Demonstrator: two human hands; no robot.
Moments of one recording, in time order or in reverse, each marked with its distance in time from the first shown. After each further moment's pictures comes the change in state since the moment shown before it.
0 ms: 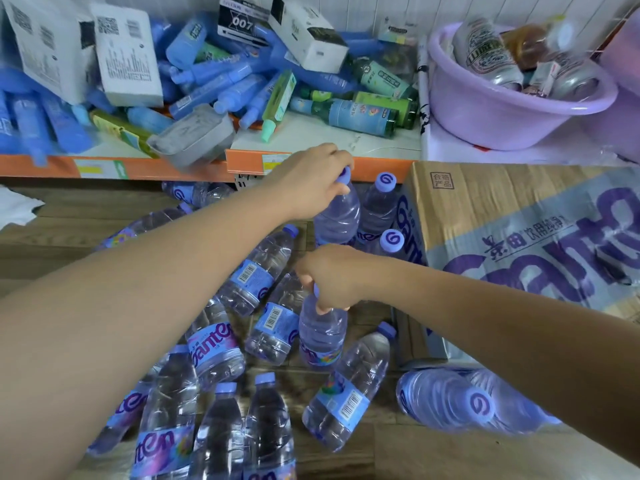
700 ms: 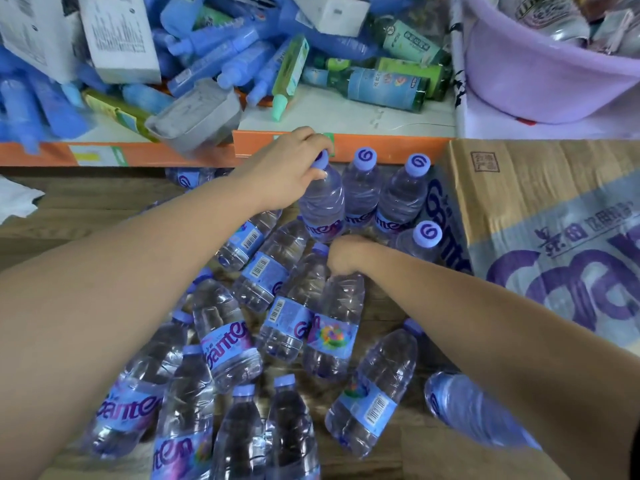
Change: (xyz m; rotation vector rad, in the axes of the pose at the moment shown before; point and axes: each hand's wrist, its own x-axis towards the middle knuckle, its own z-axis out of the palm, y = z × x) left_hand -0.005 -0.058 0.012 -0.046 -0.042 -0.061; right_hand 0.096 0.032 0.021 0.049 -0.093 0.361
